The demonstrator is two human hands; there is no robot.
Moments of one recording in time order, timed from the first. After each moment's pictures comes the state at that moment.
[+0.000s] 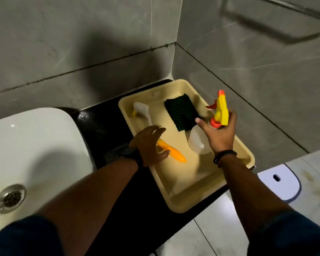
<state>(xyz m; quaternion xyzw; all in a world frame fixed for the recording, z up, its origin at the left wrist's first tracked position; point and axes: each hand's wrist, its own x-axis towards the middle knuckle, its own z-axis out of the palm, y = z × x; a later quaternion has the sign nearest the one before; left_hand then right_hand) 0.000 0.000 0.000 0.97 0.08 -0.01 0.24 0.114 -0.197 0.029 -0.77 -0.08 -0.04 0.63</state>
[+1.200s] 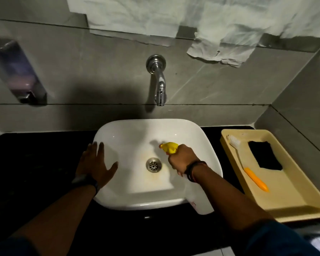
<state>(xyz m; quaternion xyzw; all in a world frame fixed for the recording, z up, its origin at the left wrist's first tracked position) -0.464 0.247 0.051 0.85 0.51 0.09 0.13 -0.243 0.084 0.152 -0.85 -0.32 0.31 0.27</state>
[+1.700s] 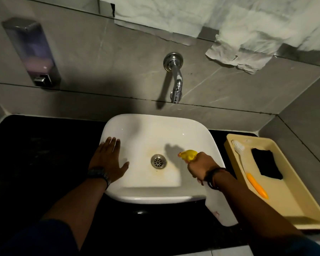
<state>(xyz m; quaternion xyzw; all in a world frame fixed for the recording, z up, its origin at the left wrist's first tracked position) -0.463 0.234 0.041 0.90 0.43 0.06 0.06 -0.229 0.059 0.150 -0.89 -0.32 0.29 0.16</state>
